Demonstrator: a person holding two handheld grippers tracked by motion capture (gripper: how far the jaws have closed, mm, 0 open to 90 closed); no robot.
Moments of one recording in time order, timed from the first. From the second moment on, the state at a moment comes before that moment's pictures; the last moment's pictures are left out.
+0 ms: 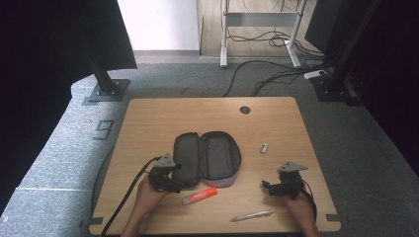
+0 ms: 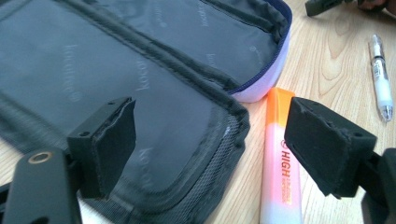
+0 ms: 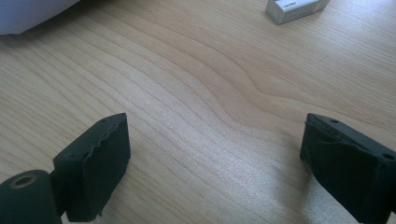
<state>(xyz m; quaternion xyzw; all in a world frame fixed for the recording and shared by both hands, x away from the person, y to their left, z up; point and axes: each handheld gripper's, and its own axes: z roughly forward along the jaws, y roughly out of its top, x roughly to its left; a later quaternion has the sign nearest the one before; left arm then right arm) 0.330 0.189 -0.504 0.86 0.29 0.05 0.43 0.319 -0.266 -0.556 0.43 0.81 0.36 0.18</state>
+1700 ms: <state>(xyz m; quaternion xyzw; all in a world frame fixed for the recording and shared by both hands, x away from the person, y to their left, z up) 0.337 0.251 -0.548 0.85 0.39 0.14 0.32 0.319 -0.266 -0.556 0.43 0.81 0.36 0.18</state>
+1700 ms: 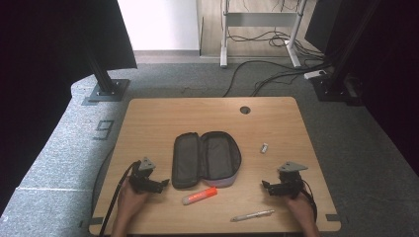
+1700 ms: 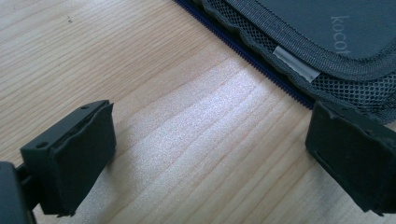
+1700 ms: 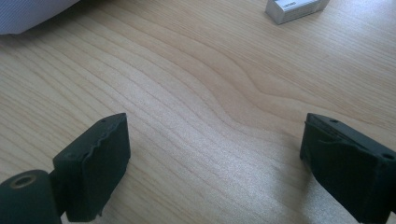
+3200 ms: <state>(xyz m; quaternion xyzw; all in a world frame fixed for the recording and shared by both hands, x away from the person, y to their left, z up) 0.336 0.251 -0.548 0.85 0.39 0.15 0.33 0.343 -0.255 -0.512 0.43 0.80 0.37 0.20</state>
